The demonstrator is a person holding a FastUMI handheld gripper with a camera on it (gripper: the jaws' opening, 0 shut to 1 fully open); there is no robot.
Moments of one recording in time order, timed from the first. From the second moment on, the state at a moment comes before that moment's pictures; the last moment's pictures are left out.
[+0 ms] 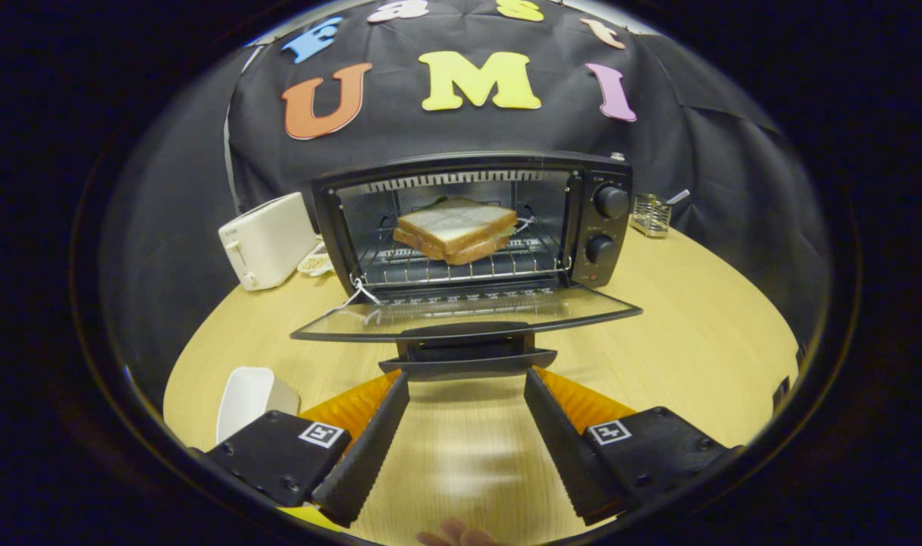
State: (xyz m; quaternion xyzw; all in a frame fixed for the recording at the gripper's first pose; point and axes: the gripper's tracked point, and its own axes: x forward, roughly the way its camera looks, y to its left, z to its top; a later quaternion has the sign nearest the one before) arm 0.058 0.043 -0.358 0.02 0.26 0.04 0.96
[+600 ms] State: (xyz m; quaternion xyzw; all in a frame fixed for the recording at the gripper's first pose) arm 0.130 0.039 -0.223 0.02 0.15 0.04 0.99
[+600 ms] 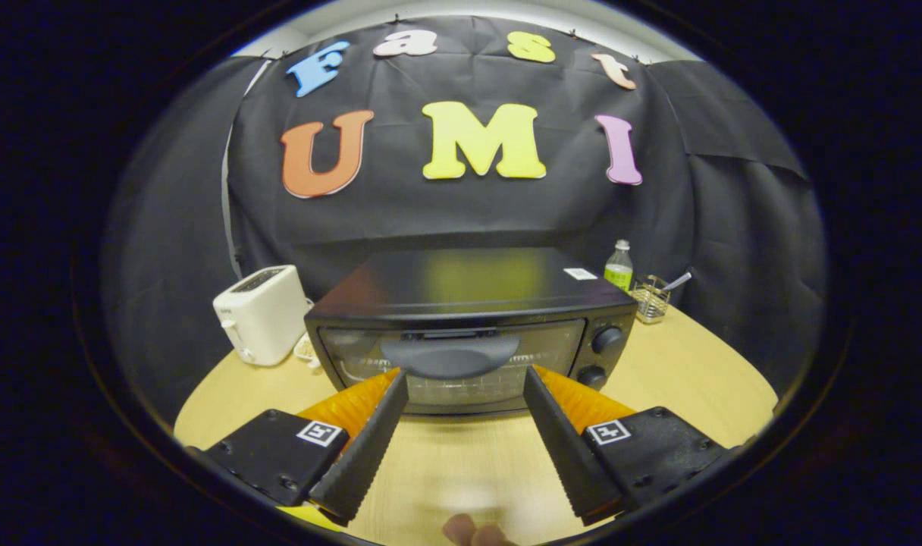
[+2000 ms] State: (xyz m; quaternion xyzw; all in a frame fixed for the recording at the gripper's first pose) arm -0.120 0.012 -0.010 -0.01 -0.07 0.09 0.99
